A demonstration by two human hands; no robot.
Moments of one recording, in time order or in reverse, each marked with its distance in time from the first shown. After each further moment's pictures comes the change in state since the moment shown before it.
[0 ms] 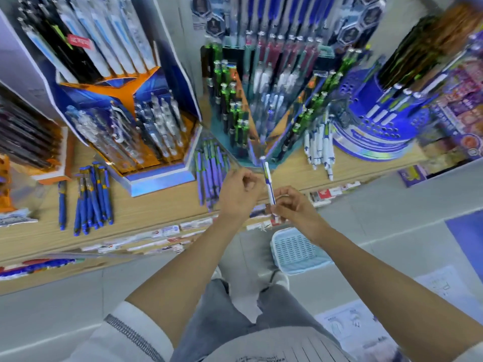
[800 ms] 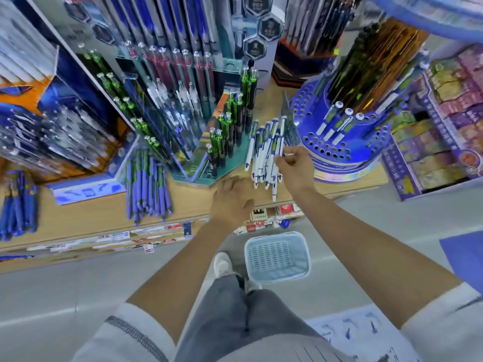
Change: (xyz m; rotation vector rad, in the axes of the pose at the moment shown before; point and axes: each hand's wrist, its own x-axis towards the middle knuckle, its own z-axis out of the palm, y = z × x) left_hand 0.038 0.032 0.146 0.648 -0.228 -0.010; right_hand 0.097 -0.036 -0.166 -0.187 0.472 -0.094
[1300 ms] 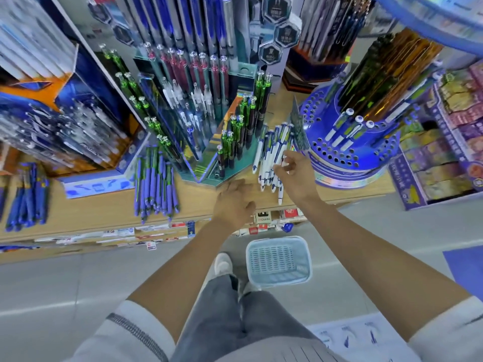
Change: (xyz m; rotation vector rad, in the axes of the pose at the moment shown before) left_hand -0.003 -0.001 -0.012 -0.032 -0.033 0.014; right_hand -0.003 0.001 0.003 -0.231 -0.121 -0.150
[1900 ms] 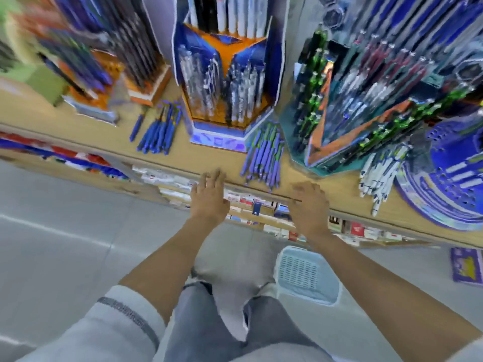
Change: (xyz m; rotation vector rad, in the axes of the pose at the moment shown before) left_hand -0.145 -0.201 -0.051 0.145 0.192 -0.470; right_hand -0.126 -0.057 0.147 -0.543 -0.224 -0.304
